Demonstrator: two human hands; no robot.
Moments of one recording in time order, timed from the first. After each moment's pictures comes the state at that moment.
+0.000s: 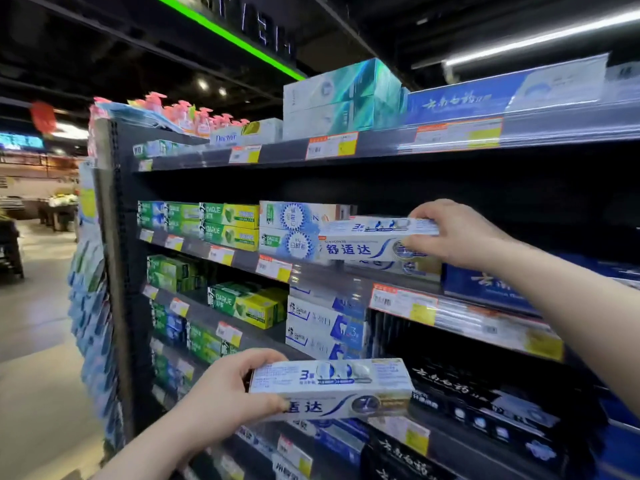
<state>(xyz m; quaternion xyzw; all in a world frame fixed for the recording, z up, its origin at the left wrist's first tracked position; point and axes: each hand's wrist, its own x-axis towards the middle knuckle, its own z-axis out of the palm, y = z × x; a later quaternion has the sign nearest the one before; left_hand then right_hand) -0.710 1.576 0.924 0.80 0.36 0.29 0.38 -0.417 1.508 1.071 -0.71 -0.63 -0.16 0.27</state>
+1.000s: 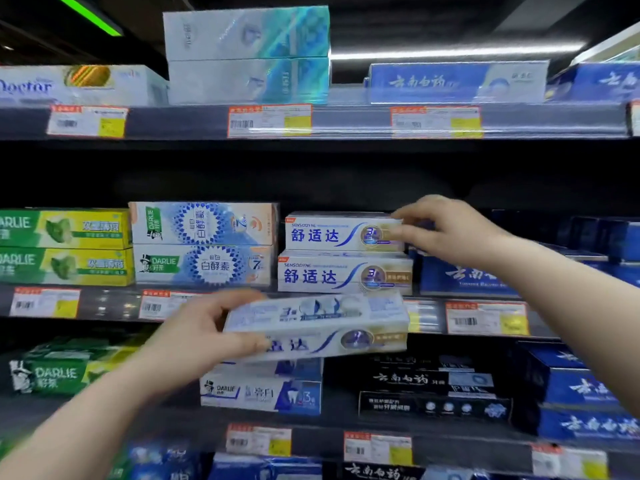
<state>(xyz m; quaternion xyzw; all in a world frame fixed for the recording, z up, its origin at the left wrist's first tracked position) -0.646 1.738 0.983 0.87 0.09 0.23 0.42 -0.424 1.517 1.067 -0.82 -0.46 -0.23 0.24</state>
